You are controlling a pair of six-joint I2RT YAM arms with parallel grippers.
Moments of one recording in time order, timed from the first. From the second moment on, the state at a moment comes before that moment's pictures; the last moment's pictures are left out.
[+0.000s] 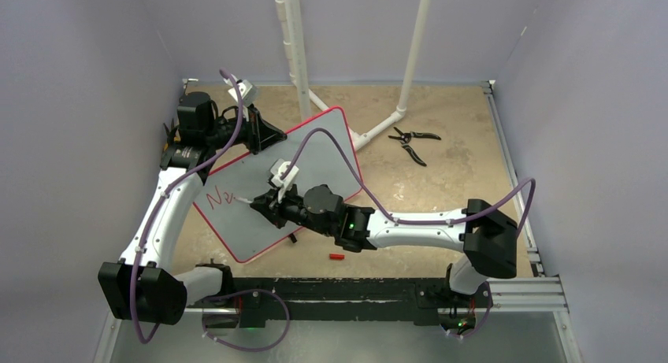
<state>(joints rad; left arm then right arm) -0.09 1.19 1.13 -0.29 0.89 -0.02 1.29 1.63 1.11 0.47 0.18 0.21</state>
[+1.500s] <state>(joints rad) -0.09 1.19 1.13 -0.29 0.89 -0.02 1.30 1.68 1.12 0.47 0.24 0.25</state>
